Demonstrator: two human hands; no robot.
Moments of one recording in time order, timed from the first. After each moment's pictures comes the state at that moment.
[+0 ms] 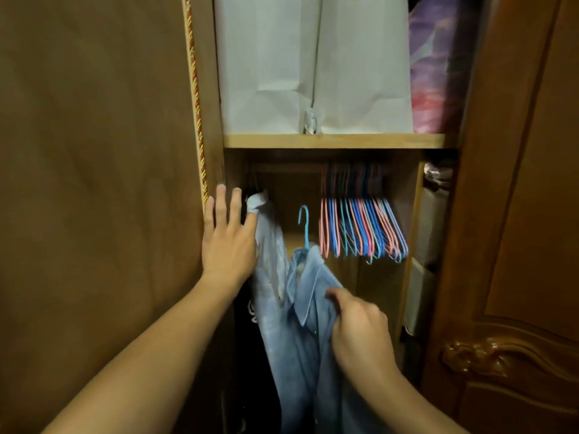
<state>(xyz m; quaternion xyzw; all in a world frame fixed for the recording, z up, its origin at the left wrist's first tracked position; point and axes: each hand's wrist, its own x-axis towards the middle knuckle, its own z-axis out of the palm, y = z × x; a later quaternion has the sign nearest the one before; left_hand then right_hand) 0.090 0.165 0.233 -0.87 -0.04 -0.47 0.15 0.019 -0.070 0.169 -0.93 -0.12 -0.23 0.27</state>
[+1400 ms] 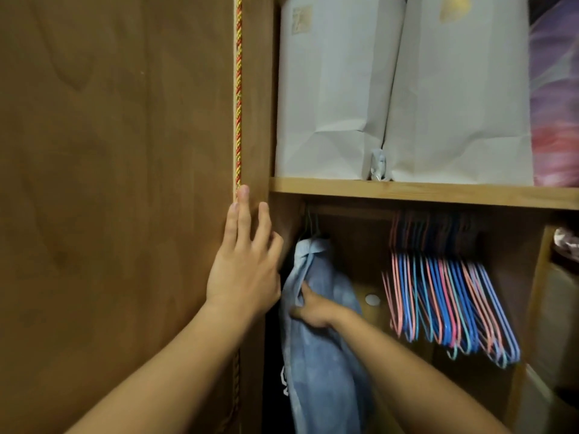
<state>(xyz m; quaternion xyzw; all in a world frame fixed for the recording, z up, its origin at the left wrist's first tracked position) 0.082 0.166 0.306 -0.85 -0.18 -0.36 0.34 0.288 0.098 0.204 -0.89 -0.35 0.09 0.28</state>
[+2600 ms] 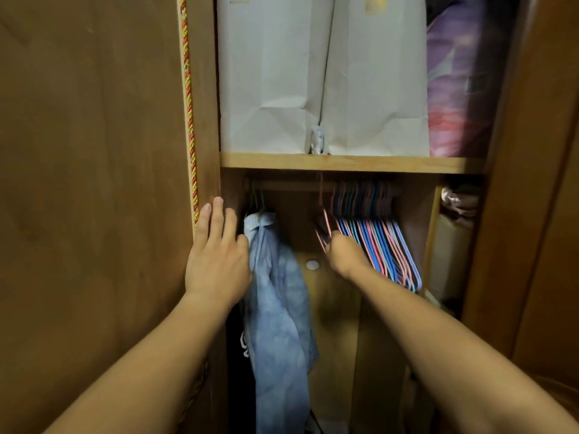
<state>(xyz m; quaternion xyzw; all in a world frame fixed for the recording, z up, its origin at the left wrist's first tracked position) 0.092 0.168 0.266 -0.89 -0.10 -0.37 0.23 0.266 -0.041 0.253 -0.95 -0.10 -0.19 0.23</state>
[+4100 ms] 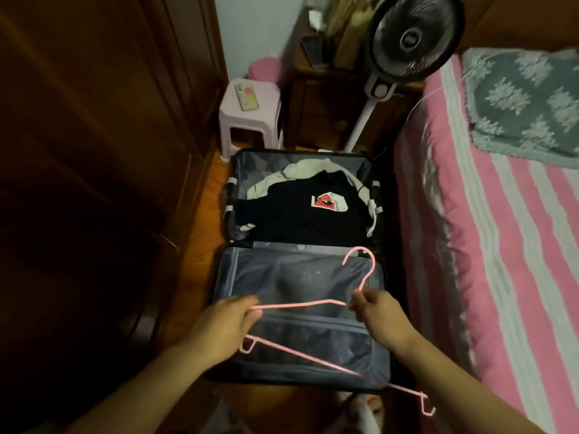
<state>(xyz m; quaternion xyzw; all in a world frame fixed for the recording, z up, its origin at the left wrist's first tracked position) -0.033 -0.431 -0.421 -0.68 0.65 0.34 -0.05 -0.324 -0.508 -0.403 -0.56 0.69 -0.03 0.45</state>
